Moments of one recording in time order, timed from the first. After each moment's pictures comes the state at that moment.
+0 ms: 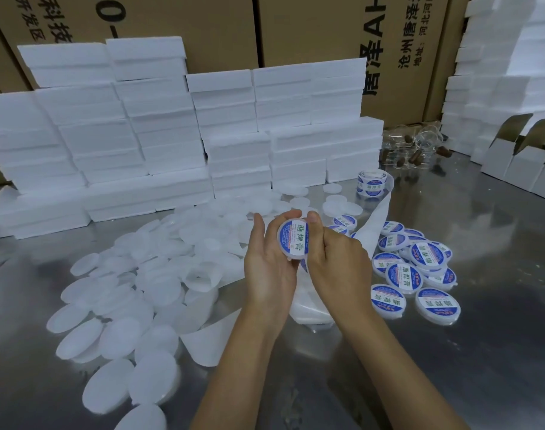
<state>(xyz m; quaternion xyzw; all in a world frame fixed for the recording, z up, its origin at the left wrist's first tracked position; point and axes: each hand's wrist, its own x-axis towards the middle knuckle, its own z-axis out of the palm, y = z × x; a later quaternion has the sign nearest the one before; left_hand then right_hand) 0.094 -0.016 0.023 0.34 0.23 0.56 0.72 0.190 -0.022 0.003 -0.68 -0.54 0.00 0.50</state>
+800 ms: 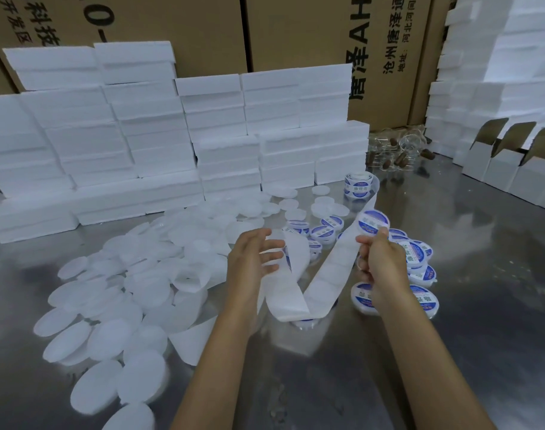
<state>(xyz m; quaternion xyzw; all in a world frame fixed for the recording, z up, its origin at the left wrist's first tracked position) 0.084 -0.002 0.014 0.45 0.45 0.55 0.54 0.276 -0.017 -0.006 -0.65 -0.19 0.35 0.65</state>
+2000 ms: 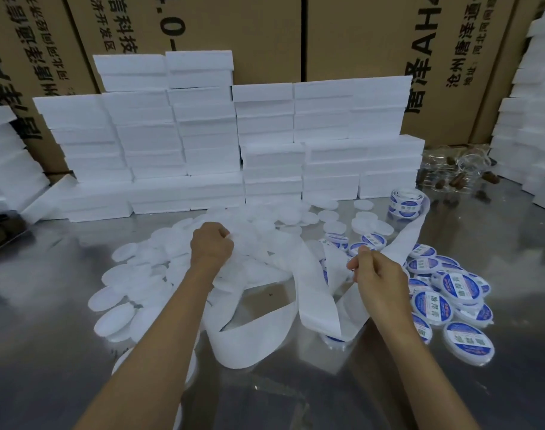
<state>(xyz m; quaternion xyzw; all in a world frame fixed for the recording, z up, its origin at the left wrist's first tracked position) -0.029 0.105 0.008 0.58 0.72 0.35 0.16 0.228 -0.008 -0.017 -0.67 -0.47 0.20 0.55</state>
